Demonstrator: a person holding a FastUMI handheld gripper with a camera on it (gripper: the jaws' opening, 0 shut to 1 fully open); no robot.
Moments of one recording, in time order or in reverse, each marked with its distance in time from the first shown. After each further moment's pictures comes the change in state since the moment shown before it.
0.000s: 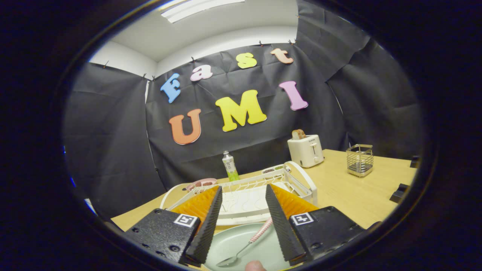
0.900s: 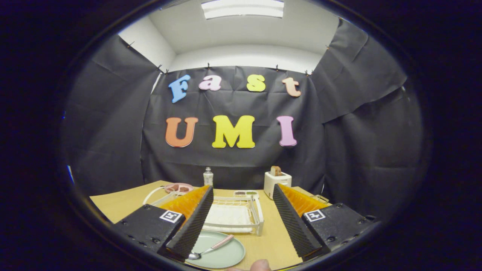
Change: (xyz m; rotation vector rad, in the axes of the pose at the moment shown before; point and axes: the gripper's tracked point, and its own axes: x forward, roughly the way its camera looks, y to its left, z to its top) arm -0.085 -0.037 0.105 -0.248 -0.131 -0.108
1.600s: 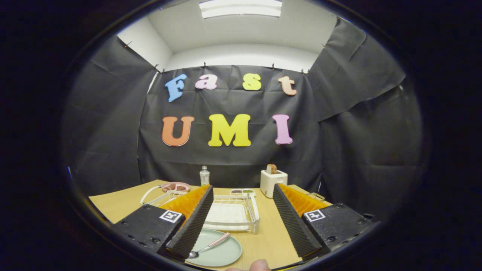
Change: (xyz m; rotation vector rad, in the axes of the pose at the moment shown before) arm 0.001 -0.005 -0.006 0.009 0.012 -0.025
